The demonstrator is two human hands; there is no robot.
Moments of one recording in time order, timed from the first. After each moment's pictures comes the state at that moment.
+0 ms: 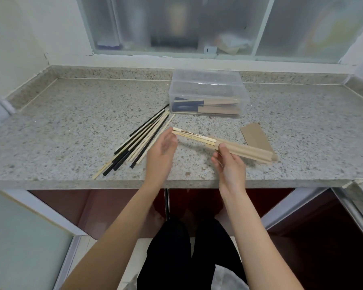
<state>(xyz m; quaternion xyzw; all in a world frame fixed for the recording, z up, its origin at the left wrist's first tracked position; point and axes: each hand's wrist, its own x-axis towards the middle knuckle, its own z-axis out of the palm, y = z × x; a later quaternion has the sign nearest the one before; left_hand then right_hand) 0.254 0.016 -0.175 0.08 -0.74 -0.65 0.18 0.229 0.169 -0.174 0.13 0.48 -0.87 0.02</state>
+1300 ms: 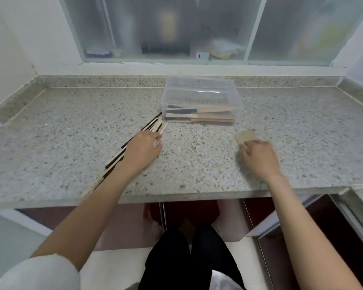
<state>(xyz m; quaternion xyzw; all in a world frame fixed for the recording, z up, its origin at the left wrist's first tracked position) 0.165 -0.054 -0.179 0.00 -0.97 -0.18 0.16 0.118 0.267 -0.180 -0.09 0.98 -0.14 -0.07</state>
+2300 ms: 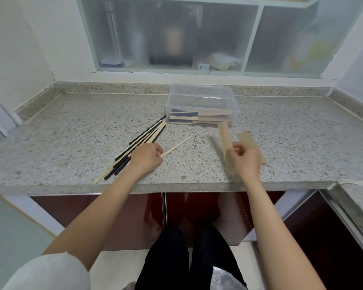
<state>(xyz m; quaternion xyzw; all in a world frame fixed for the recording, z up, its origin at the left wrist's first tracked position) 0.217 -0.039 -0.173 0.09 -0.97 -0.22 0.04 0.182 0.227 -0.171 0.00 0.87 -0.47 -0.15</state>
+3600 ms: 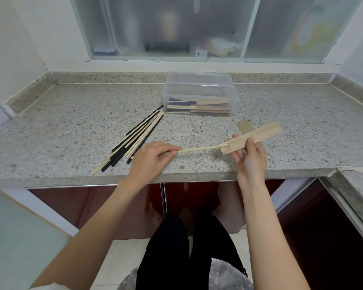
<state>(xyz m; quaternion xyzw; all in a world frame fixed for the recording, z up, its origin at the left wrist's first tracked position) 0.270 -0.011 -0.178 -0.10 -0.91 -0.32 0.23 0.226 0.221 -0.159 0.10 0.43 -0.89 -0.07</state>
